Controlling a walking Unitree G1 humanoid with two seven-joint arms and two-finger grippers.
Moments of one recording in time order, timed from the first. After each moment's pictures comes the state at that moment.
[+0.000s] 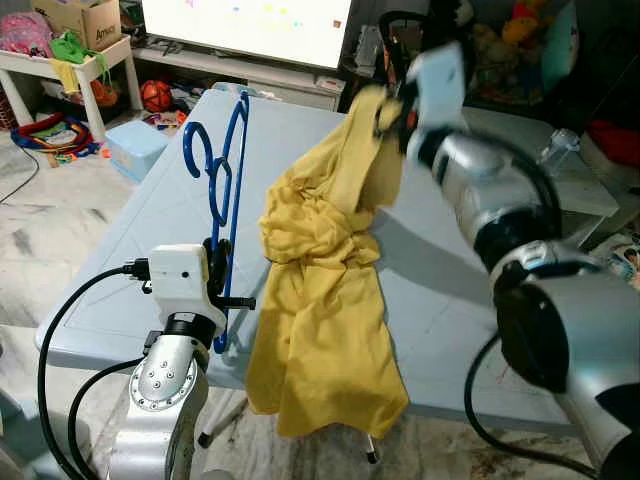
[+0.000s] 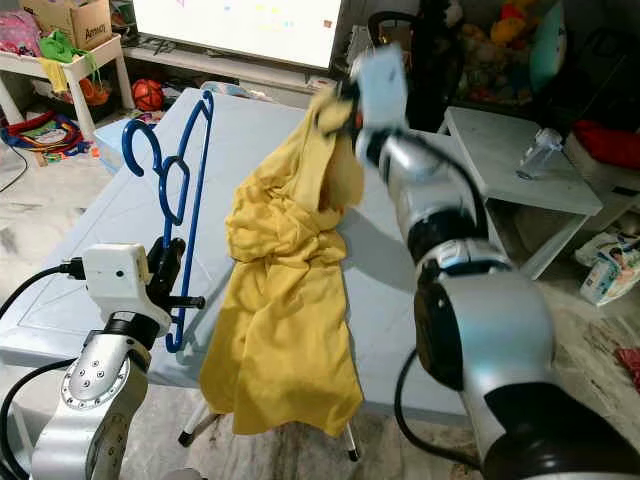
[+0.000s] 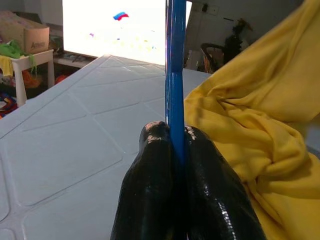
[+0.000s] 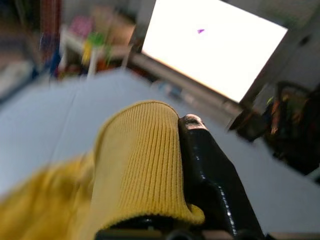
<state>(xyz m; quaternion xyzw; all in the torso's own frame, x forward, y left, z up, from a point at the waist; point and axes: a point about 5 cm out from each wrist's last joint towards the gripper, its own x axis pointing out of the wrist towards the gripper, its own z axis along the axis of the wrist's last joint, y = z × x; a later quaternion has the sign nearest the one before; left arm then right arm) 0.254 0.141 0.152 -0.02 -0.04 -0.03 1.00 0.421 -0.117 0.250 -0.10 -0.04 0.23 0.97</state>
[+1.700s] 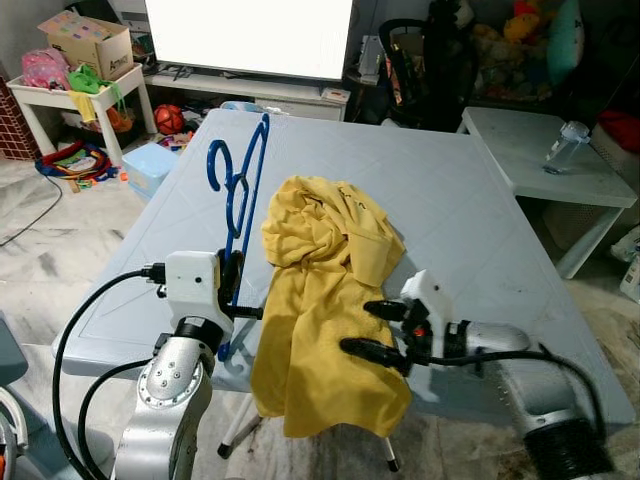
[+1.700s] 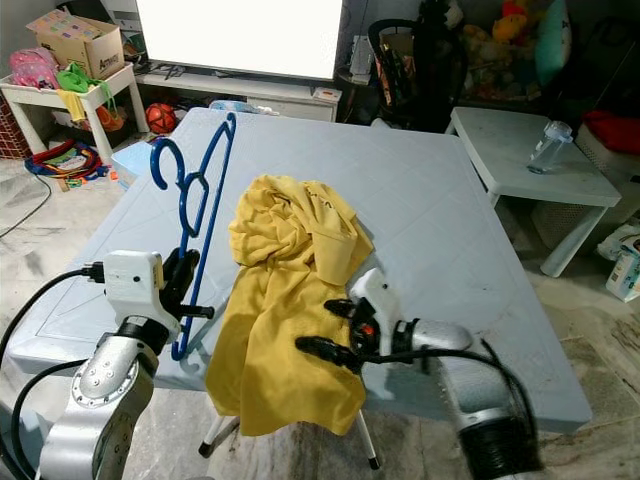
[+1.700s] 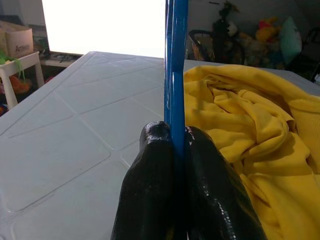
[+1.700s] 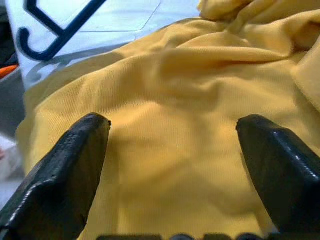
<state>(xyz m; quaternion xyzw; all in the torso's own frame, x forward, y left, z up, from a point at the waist) 0.257 0.141 0.136 -0.02 -0.01 -0.07 1.00 0.280 -0.125 0.089 -0.01 0.17 0.48 0.86</state>
